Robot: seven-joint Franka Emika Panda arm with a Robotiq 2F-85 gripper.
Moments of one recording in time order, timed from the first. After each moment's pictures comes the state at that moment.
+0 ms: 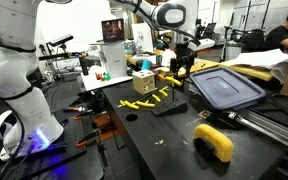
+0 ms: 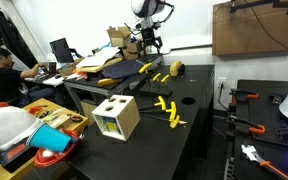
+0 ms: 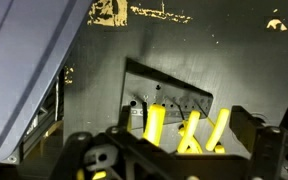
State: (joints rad) arm -0.29 0.49 0.01 -1.61 0.00 2.10 -2.00
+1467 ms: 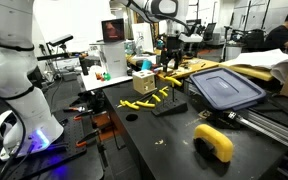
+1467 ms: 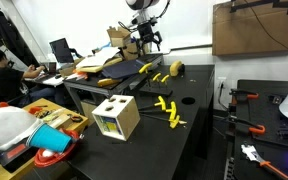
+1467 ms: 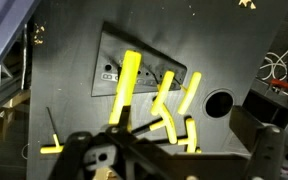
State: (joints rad) arm -0.22 0.42 0.01 -1.63 -0.02 1.94 -2.01
